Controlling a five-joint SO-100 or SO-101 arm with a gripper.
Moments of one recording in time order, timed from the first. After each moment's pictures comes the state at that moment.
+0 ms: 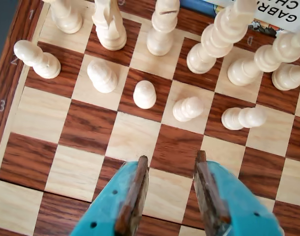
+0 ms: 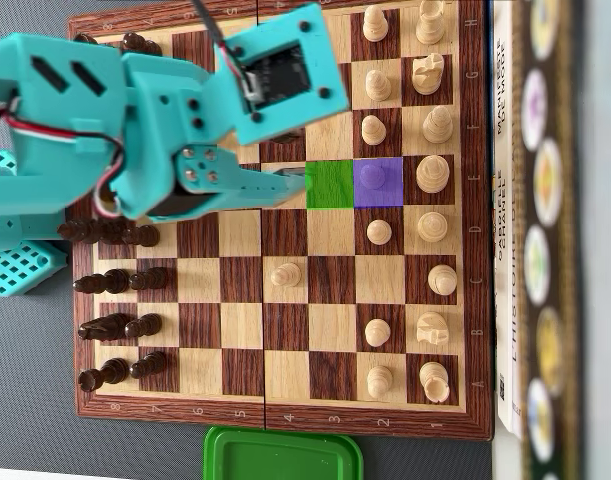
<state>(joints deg) -9.8 111.3 126.7 35.0 84.4</state>
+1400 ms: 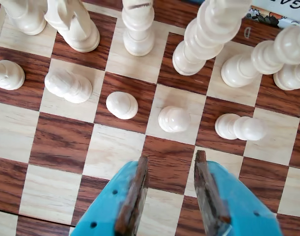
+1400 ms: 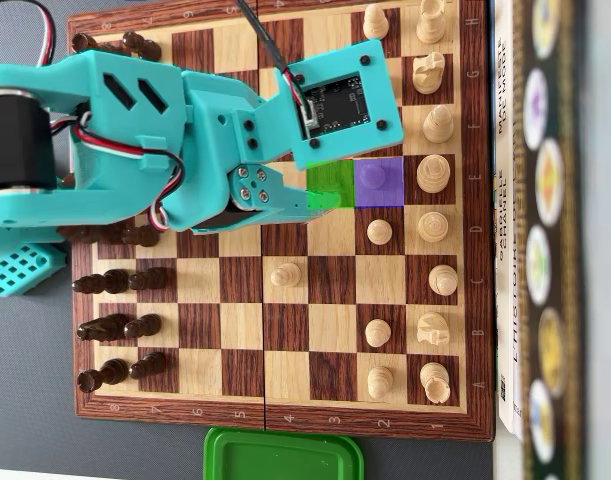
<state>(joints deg) -7.8 101.1 120.8 34.5 84.6</state>
